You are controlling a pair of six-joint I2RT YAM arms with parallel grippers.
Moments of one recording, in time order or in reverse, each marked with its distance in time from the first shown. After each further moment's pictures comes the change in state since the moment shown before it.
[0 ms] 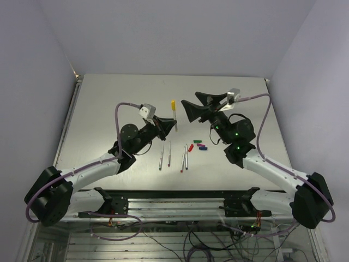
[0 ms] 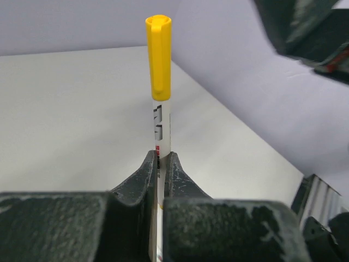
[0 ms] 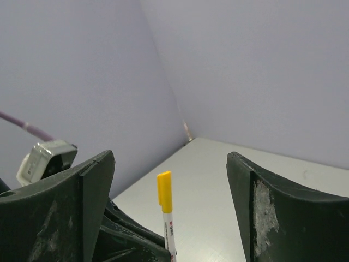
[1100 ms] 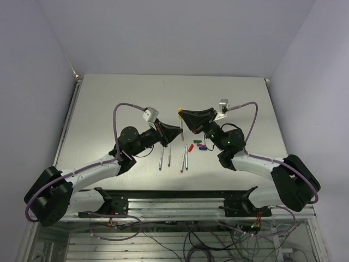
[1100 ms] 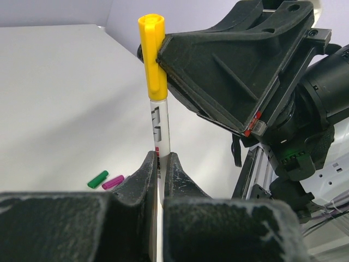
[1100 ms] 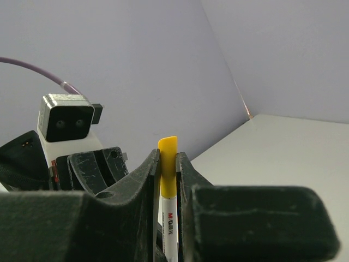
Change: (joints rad) left arm -0.016 -0.004 -0.016 0.023 0.154 -0.097; right arm -0.011 0.184 -0.182 0.393 -0.159 0.252
